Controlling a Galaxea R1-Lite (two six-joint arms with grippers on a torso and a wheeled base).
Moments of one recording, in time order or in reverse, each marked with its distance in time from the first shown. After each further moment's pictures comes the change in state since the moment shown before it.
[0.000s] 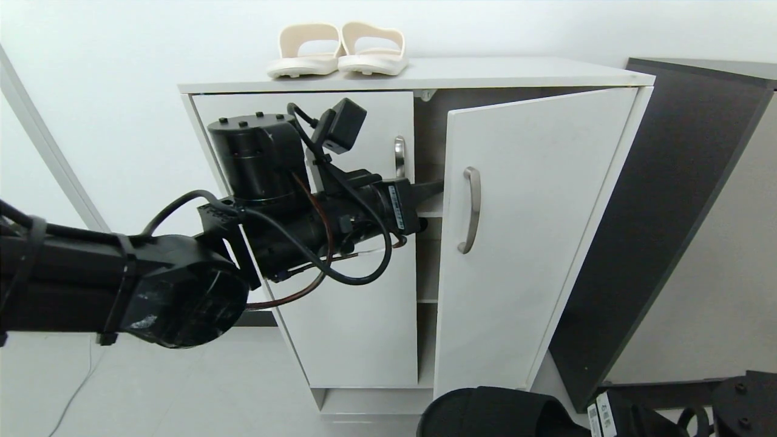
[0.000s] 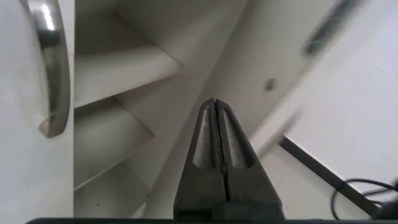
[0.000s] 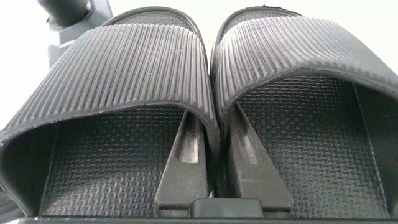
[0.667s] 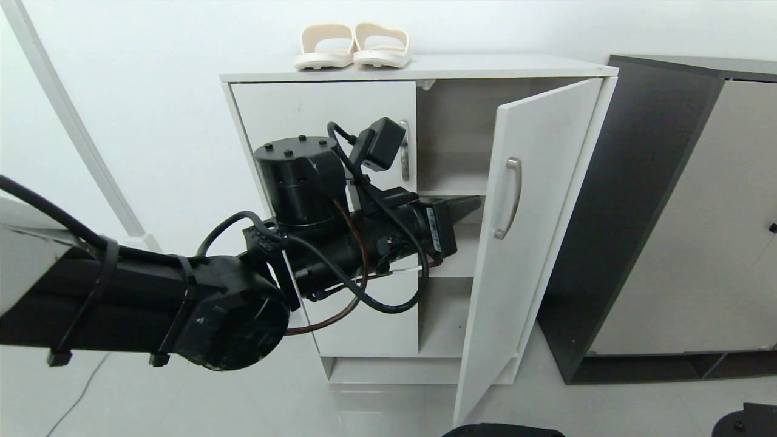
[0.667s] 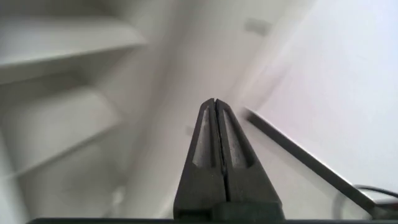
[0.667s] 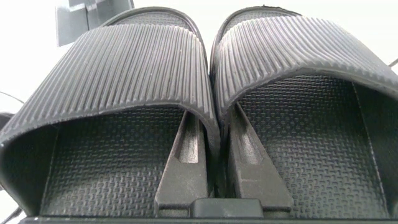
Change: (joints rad) left arm -0.088 0.065 0.012 -0.114 0.001 -0.005; right arm 0.055 0.005 0.066 -0.001 0.003 -0.050
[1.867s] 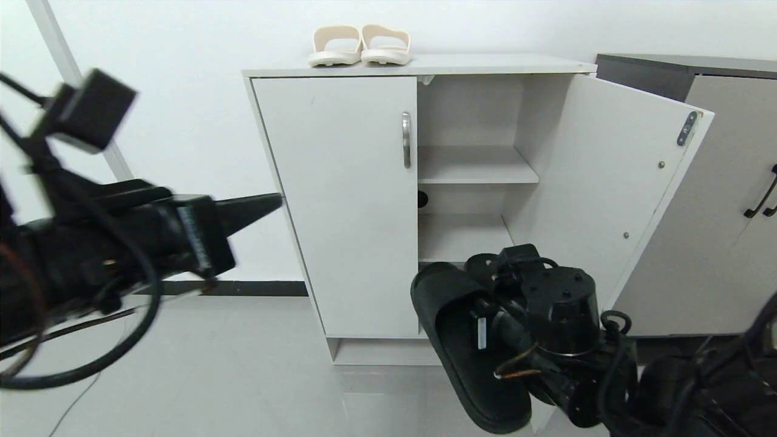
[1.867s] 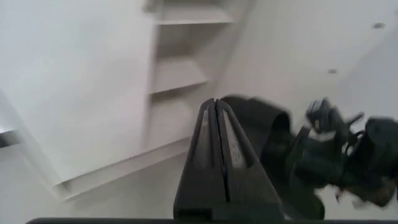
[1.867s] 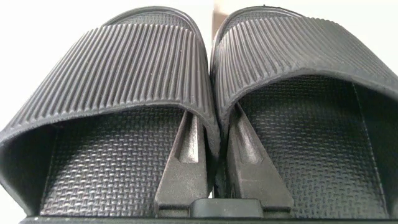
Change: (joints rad) left arm 0.201 -0.651 0.259 0.571 0.343 0.157; right arm -0.144 0.422 -0.621 0.001 -0.881 0.292
